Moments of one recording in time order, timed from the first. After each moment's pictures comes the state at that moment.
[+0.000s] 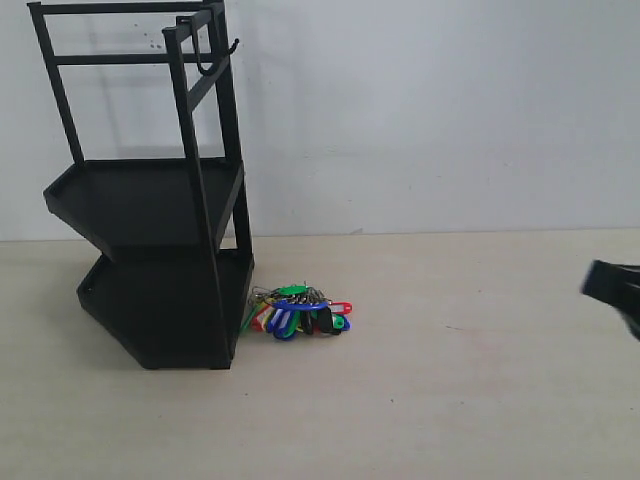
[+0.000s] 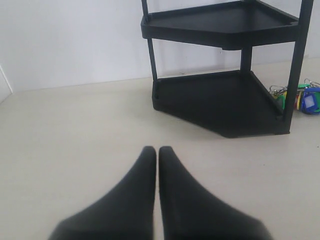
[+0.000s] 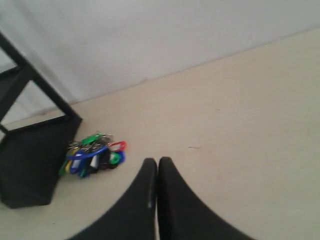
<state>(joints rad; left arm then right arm) 0.01 0.00 0.00 0.03 0.26 0.10 0.19 0.95 -0.38 0.18 -0.17 0.28</state>
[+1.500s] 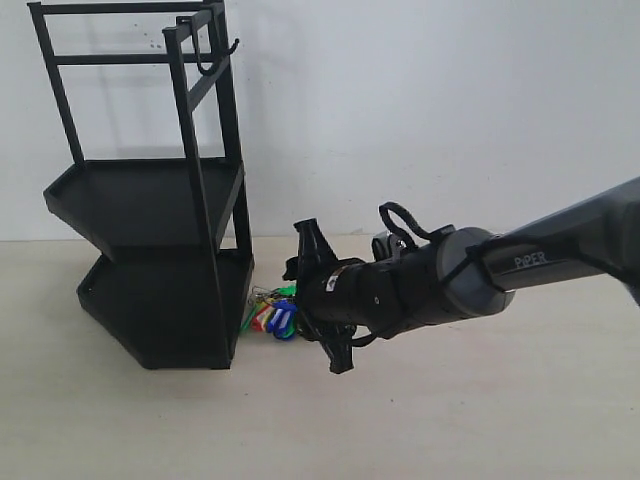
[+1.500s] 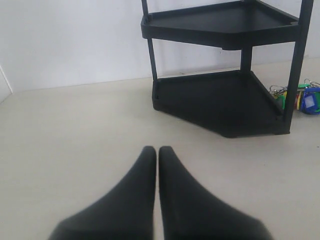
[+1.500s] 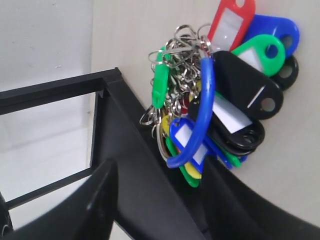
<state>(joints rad) 0.01 0.00 0.00 0.03 0.26 0.10 0.50 2.19 -1.36 0.18 -0.17 1.49</state>
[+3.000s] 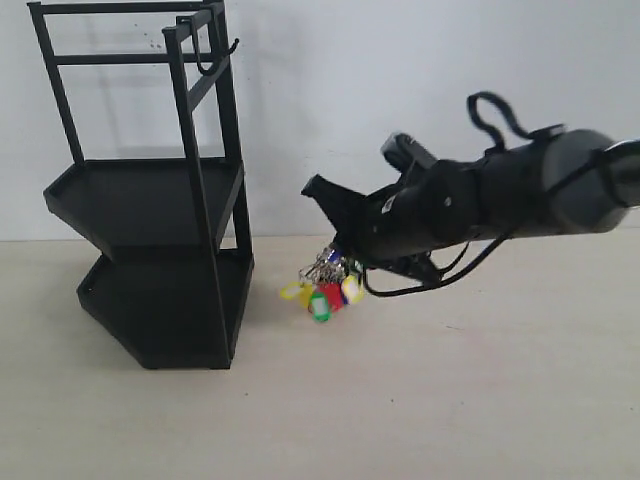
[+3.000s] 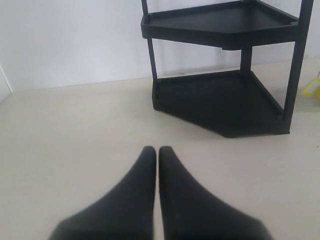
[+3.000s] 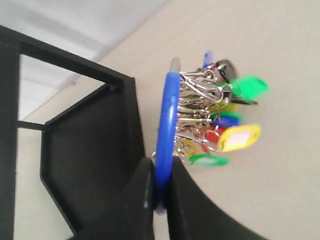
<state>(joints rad) 0.01 0.00 0.00 0.03 0.26 0.10 0.40 1.95 -1.33 0.21 0.10 0.72</state>
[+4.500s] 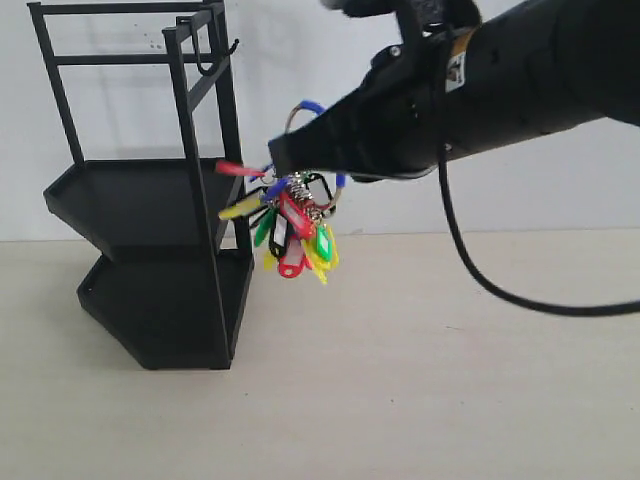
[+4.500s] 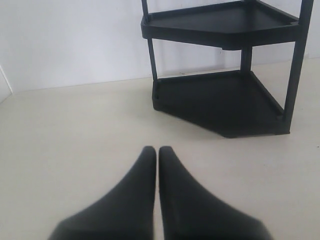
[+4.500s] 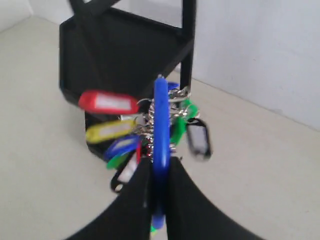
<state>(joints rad) 0.01 0.00 0.00 0.03 0.26 0.10 0.60 1.43 -1.23 -0.16 0.39 0.22</state>
